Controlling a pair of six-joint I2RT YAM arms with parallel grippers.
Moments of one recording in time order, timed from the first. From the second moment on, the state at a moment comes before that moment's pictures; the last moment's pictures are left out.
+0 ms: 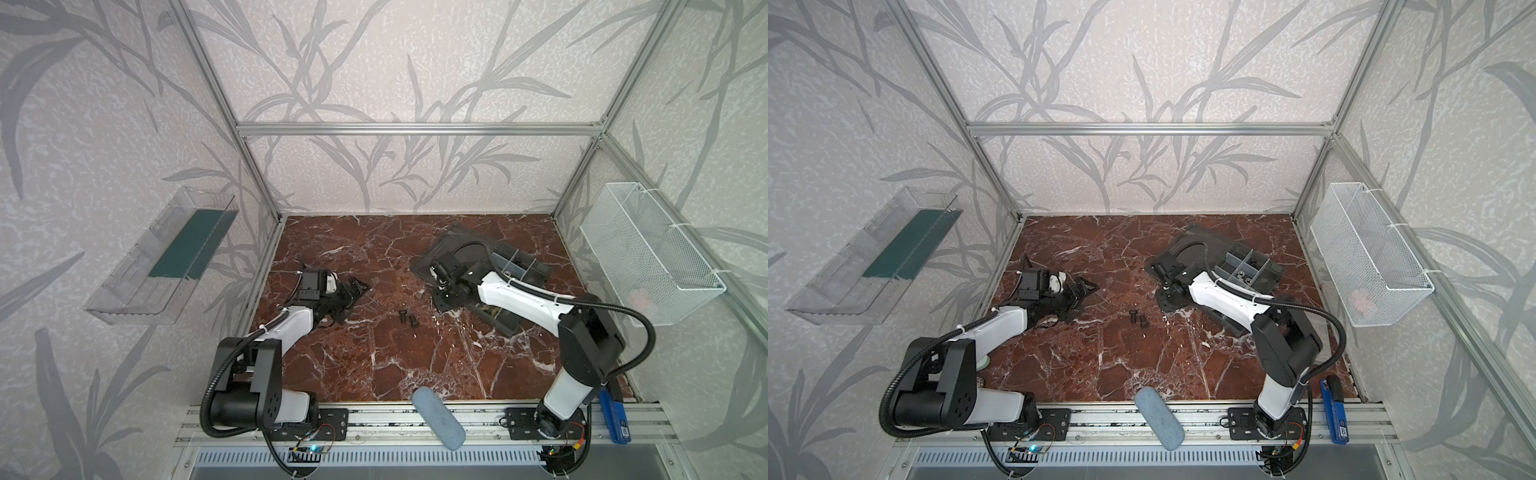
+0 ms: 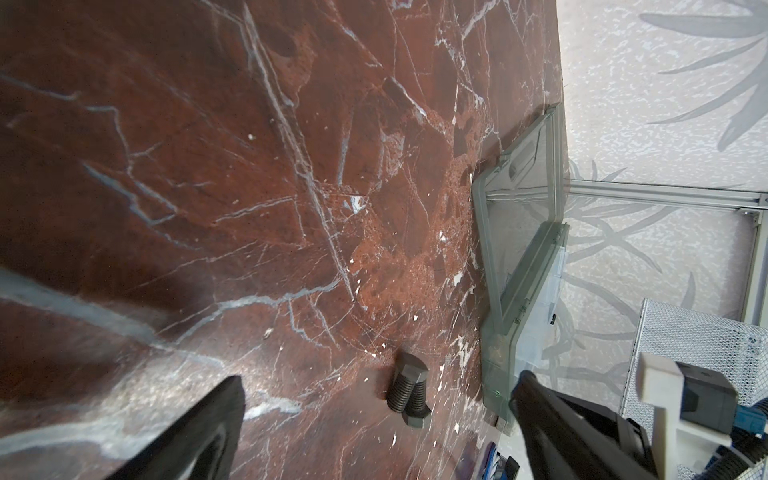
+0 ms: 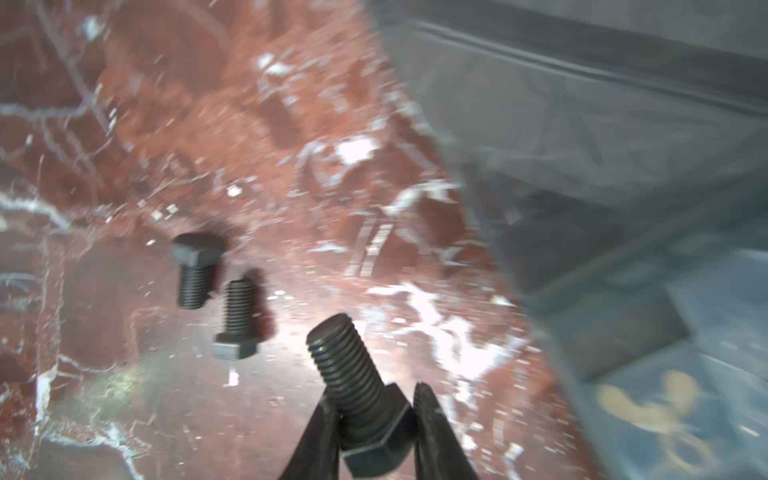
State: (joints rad) left arm -0.04 1.39 0.62 -0.08 0.57 -0.88; right arm 0.65 1.68 1.23 -0.72 0.06 0.36
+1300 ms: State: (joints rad) left arm -0.04 1.39 0.62 -0.08 0.57 -0.88; right arm 0.16 1.42 0.93 -0.83 0.20 0.32
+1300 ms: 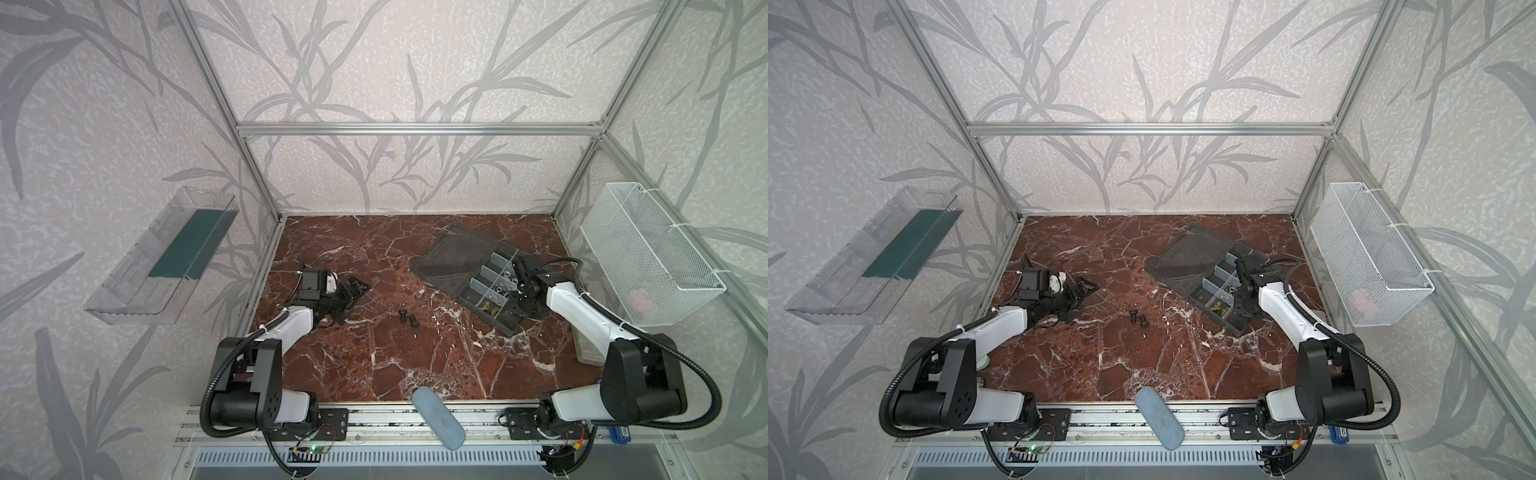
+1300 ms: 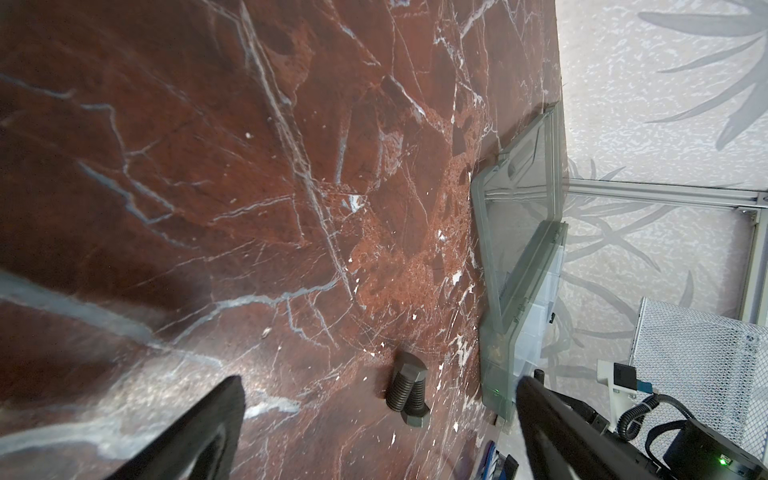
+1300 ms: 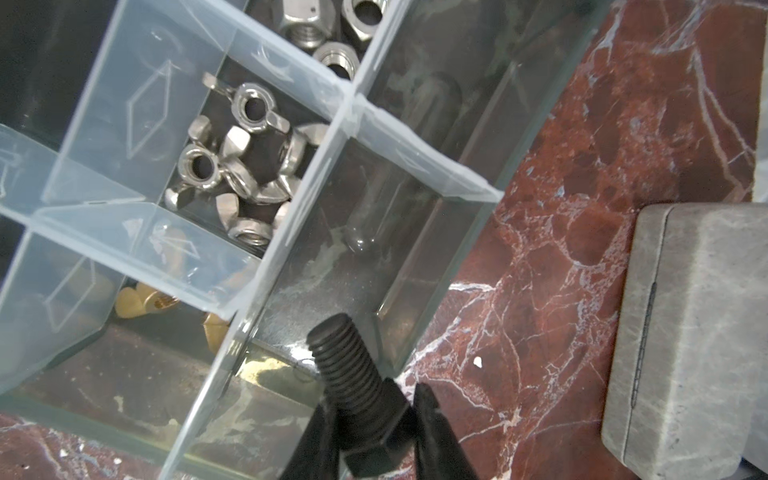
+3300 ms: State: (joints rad) left arm -0.04 1.39 0.62 -0.08 0.57 -0.88; right arm 0.79 1.81 1.18 -0.53 -0.15 0.23
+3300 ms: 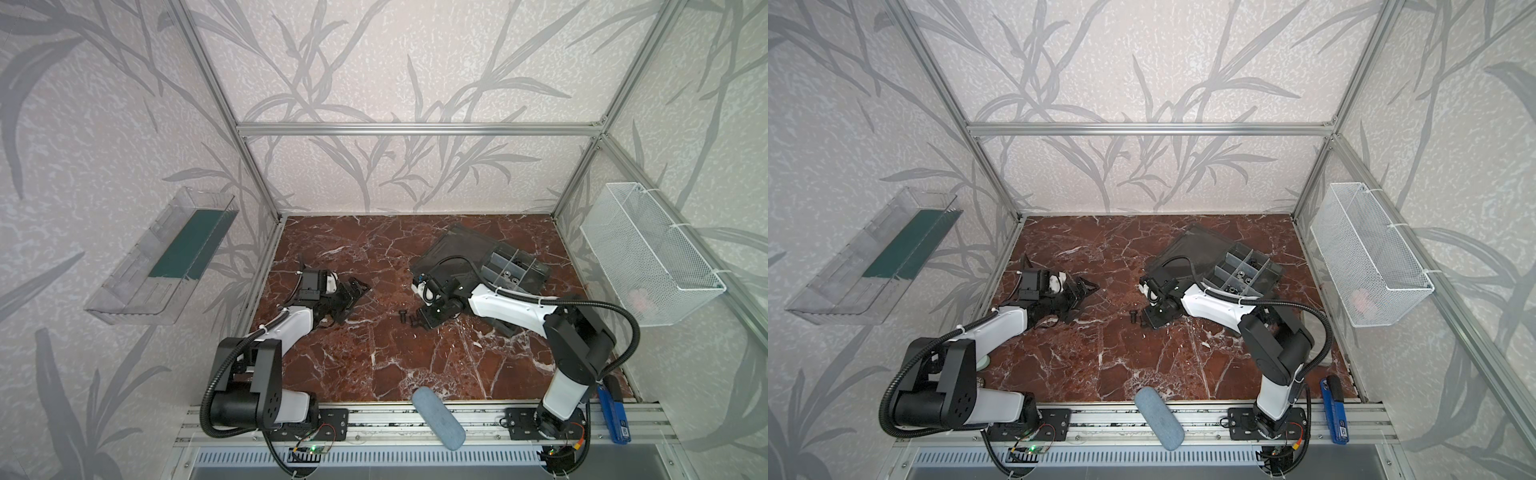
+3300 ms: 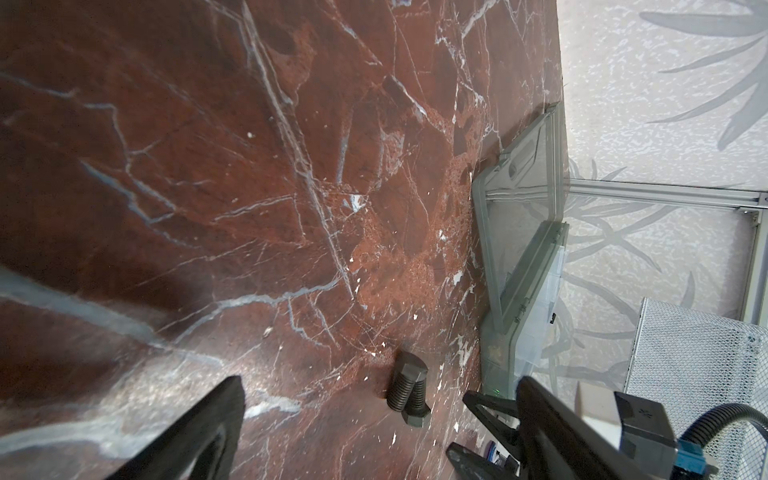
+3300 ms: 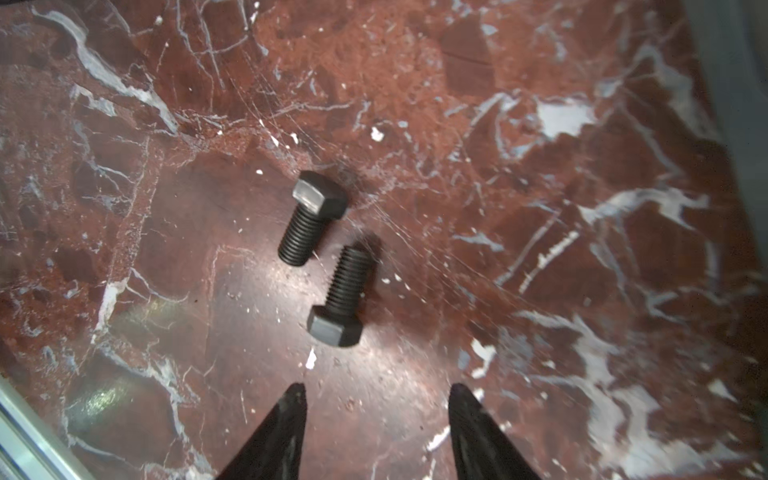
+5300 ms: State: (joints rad) left arm -0.04 1.39 0.62 -0.08 0.57 -0.88; right arm 0.46 1.46 1.08 -0.73 0.24 0.31
